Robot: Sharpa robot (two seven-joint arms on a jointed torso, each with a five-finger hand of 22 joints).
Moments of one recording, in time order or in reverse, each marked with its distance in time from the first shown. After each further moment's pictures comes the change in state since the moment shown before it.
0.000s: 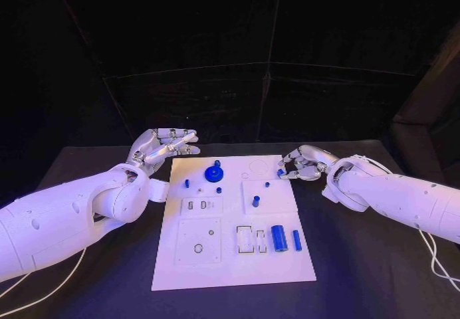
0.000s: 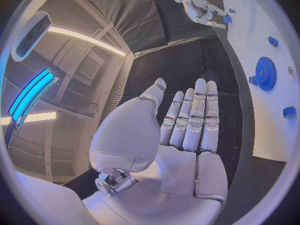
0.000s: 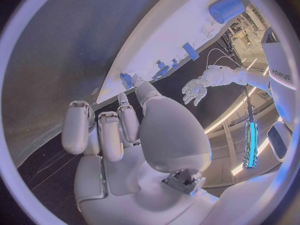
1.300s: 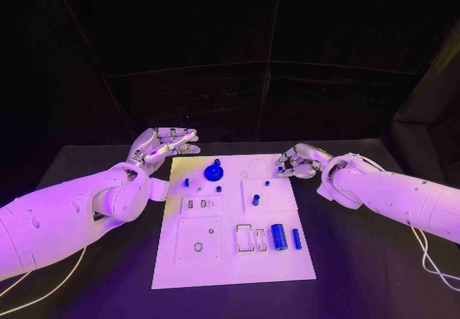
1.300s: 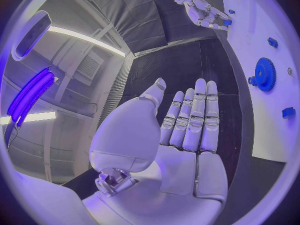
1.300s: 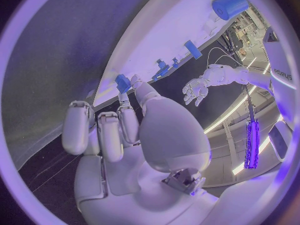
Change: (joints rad) left arm -0.001 0.002 0.000 -0.002 0.000 0.006 -0.005; left_hand 0.000 0.000 0.000 0.000 0.000 0.000 0.000 0.000 0.000 0.000 0.000 0.000 0.000 0.000 0.000 -0.004 0.001 0.000 0.000 0.000 0.000 -0.002; right arm 0.000 0.039 0.000 -0.035 0.010 0.006 -0.001; right_hand 0.015 0.034 0.021 -0.015 -0.042 0.065 -0.010 0.023 0.005 0.007 -0.007 0.012 0.000 0.000 0.000 0.003 0.000 0.000 0.004 -0.004 0.000 0.012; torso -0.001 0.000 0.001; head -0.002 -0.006
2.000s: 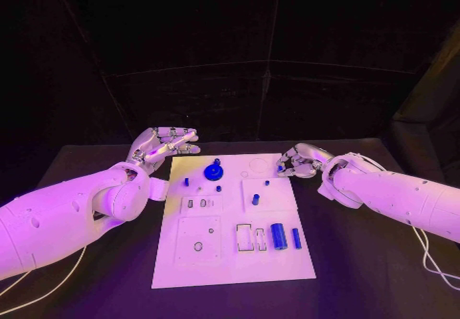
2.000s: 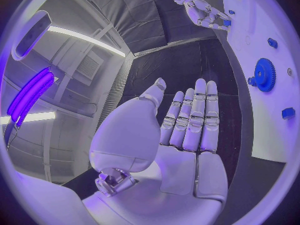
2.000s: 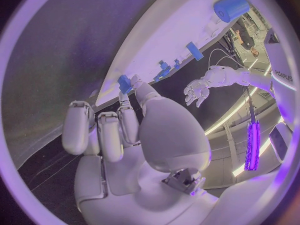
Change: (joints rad) left arm 0.000 -0.001 0.000 0.000 0.000 0.002 -0.004; left_hand 0.000 0.000 0.000 0.000 0.000 0.000 0.000 0.000 0.000 0.000 0.000 0.000 0.000 0.000 0.000 0.000 0.000 0.000 0.000 0.000 0.000 0.000; right arm 0.000 -0.002 0.000 0.000 -0.016 0.000 -0.016; right_hand -0.004 0.004 0.000 0.000 -0.005 0.010 -0.004 0.000 0.000 0.000 0.000 0.000 0.000 0.000 0.000 0.000 0.000 0.000 0.000 0.000 0.000 0.003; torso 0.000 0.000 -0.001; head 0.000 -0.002
